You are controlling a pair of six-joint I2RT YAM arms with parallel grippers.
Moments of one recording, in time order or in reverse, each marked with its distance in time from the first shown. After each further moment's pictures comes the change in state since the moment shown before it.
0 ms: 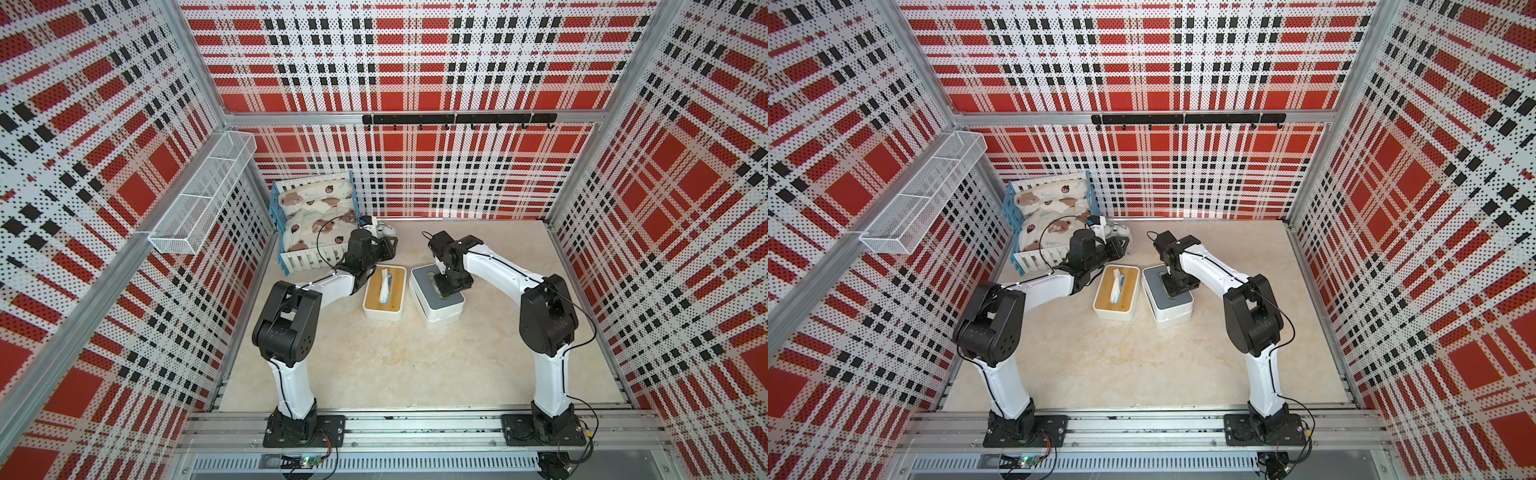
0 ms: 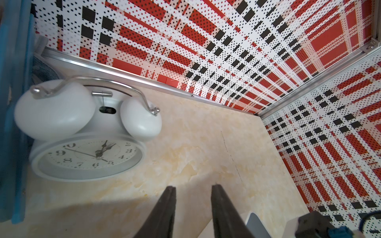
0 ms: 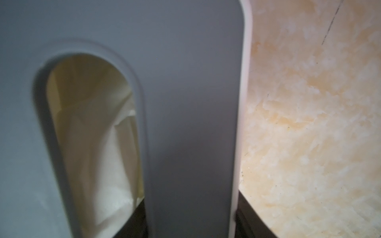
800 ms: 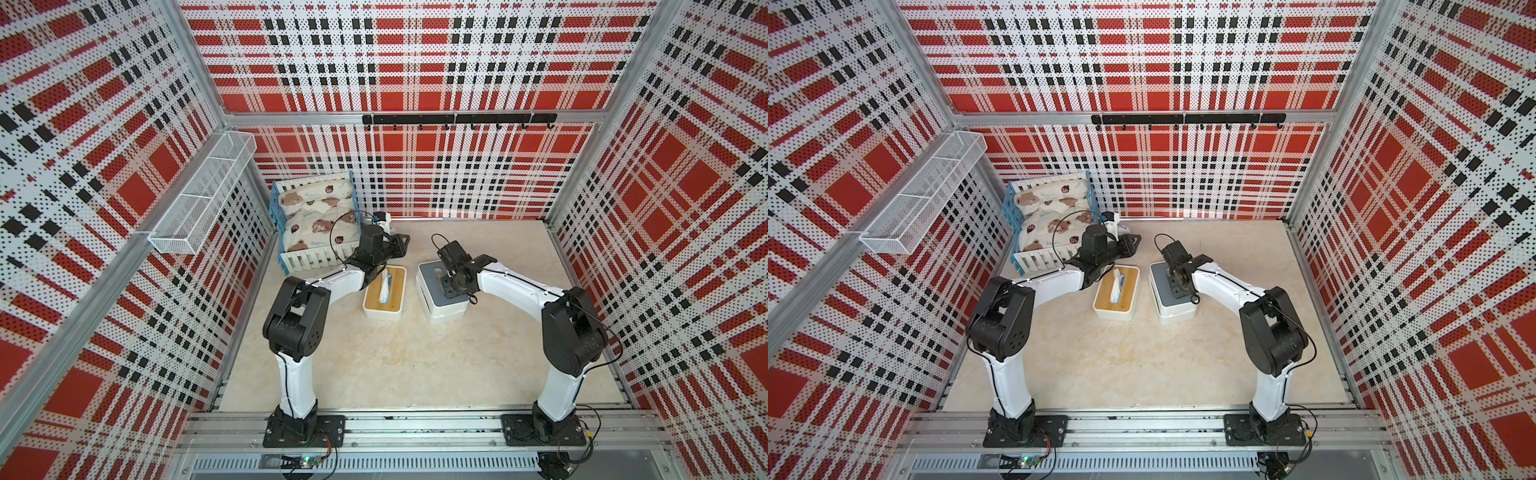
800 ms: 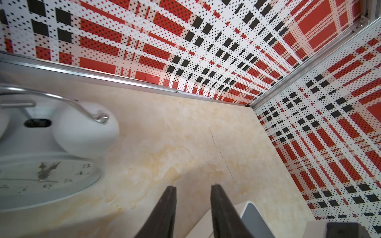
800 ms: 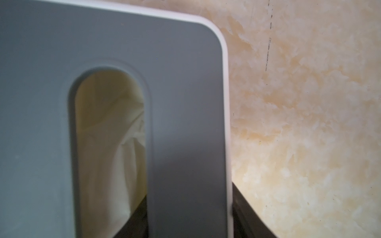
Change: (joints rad) left arm -0.061 0.080 0.133 -0.055 0.015 0.043; right arm 0.006 -0.204 -0.351 0.409 0.139 0.040
